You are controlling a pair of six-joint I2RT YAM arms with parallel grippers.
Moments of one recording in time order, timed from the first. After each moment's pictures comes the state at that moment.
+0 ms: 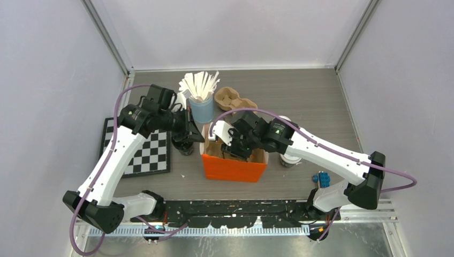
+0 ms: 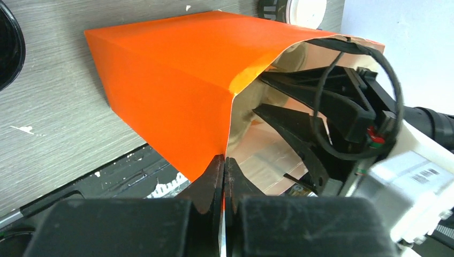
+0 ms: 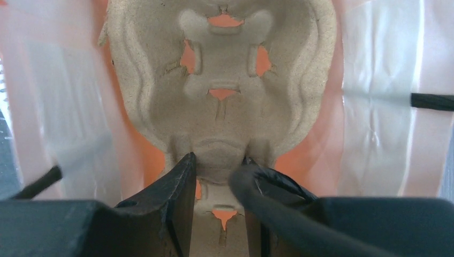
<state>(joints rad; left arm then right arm) -0.43 1.20 1.41 -1.14 0.51 -0.57 1.04 1.39 1.38 -0.86 -0.09 -0.35</state>
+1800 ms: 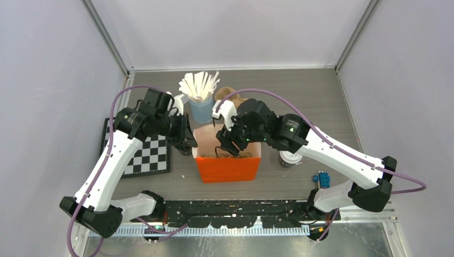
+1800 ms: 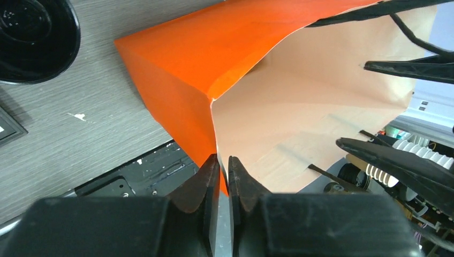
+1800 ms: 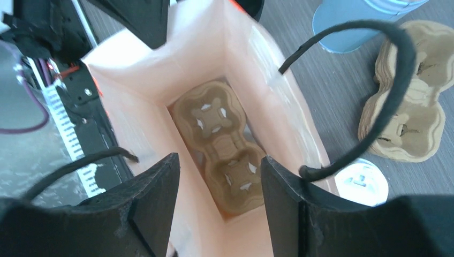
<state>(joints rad) -0.43 1.16 1.40 -1.23 0.41 -0.45 1.06 1.36 1.50 -0.79 -0.05 -0.07</state>
